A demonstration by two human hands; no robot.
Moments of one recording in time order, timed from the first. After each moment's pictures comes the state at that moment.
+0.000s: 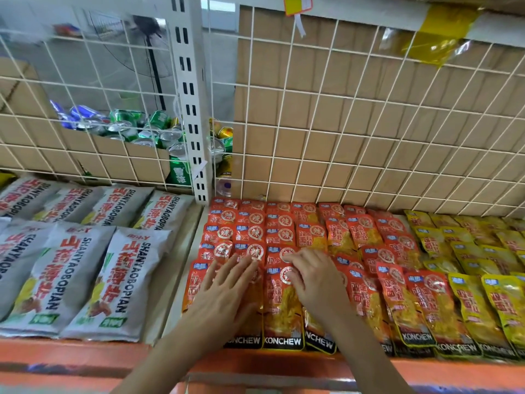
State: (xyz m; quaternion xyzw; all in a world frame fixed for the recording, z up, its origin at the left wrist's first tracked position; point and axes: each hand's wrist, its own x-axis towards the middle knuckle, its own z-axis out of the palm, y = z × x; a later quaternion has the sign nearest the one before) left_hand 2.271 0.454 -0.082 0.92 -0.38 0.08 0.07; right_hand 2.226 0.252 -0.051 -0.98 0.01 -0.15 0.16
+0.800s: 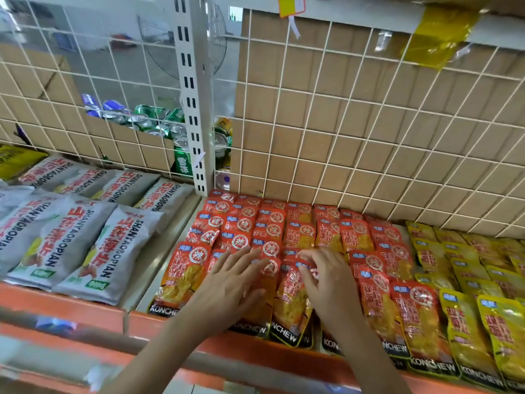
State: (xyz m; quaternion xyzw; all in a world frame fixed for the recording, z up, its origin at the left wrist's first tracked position) left_hand 2.247 0.403 -0.072 0.92 -0.36 0.07 0.14; right_hand 2.201 0.201 -0.047 -0.96 0.03 -0.20 0.21
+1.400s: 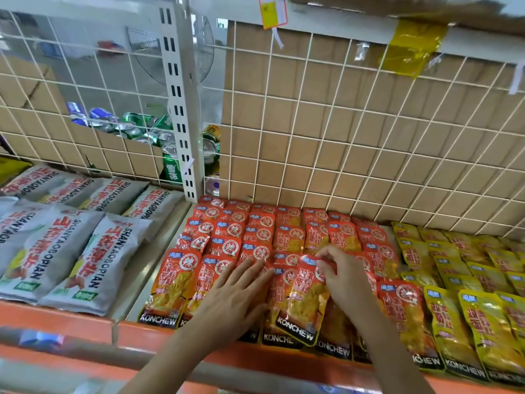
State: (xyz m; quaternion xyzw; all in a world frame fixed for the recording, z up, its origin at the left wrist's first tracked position) left_hand 2.237 0.383 -0.081 0.93 -0.36 0.05 0.04; right_hand 2.202 0.164 -0.024 -0.94 0.07 -0.13 0.32
